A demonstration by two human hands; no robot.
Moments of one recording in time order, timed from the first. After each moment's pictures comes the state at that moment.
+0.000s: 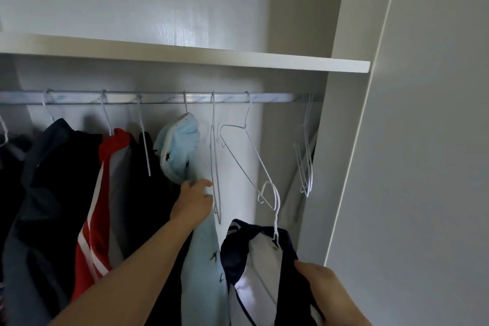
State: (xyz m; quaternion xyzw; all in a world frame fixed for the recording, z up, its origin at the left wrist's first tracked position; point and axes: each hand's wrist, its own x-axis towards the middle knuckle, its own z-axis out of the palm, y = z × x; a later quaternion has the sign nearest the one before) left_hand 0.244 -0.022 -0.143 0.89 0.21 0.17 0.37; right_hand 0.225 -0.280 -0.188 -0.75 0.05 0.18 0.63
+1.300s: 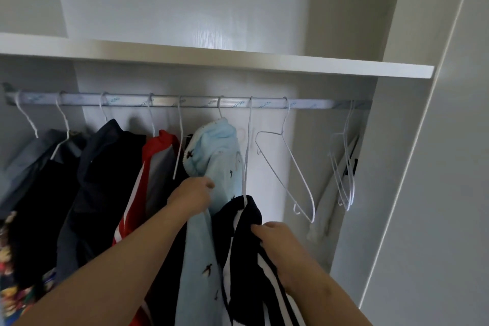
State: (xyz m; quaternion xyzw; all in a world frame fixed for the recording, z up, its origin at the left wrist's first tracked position) left_hand 0.228 0.055 -0.122 0.93 0.25 0.10 0.26; right_hand 0.216 -0.152 -0.130 -0.74 -0.10 0.26 0.61
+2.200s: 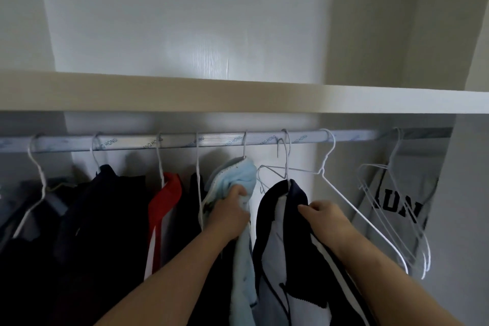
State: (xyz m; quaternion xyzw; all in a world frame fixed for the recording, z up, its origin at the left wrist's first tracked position) left_hand 0.325 0.115 -0.096 0.90 0.18 0.19 0.35; right_hand 0.361 -0.064 -0.072 -0.86 -0.14 0.00 0.48
